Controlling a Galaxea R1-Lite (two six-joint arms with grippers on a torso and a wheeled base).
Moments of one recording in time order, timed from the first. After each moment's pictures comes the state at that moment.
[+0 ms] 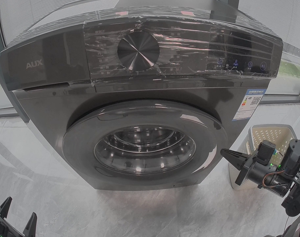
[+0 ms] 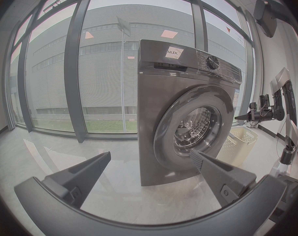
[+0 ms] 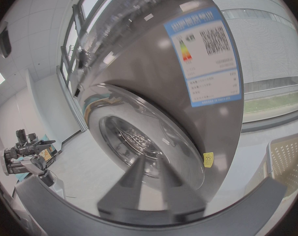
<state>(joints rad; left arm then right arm) -0.11 0.02 -0.02 0.00 0.01 -0.01 0.48 1.71 -0.11 -1.54 0.19 0.17</state>
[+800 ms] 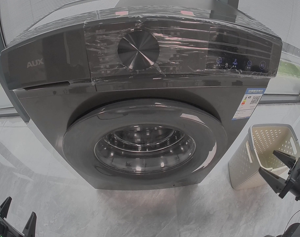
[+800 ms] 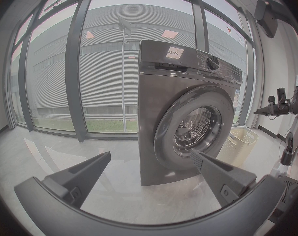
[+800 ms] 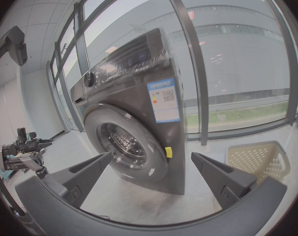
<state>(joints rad) -0.11 0.02 -0.02 0.00 0.02 -0.02 0.32 1.00 -0.02 -0.96 0.19 0.10</state>
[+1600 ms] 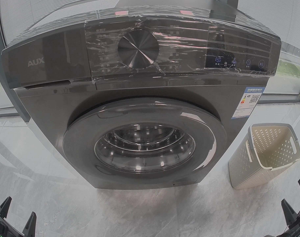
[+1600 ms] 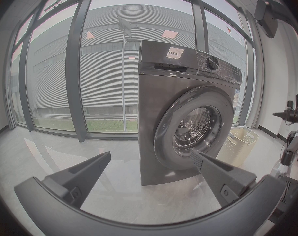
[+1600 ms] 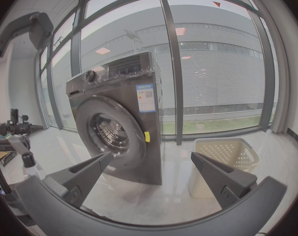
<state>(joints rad) -0.11 0.02 -0.02 0.00 0.02 -0.02 0.01 0.16 -0.02 -0.21 0.27 0.04</state>
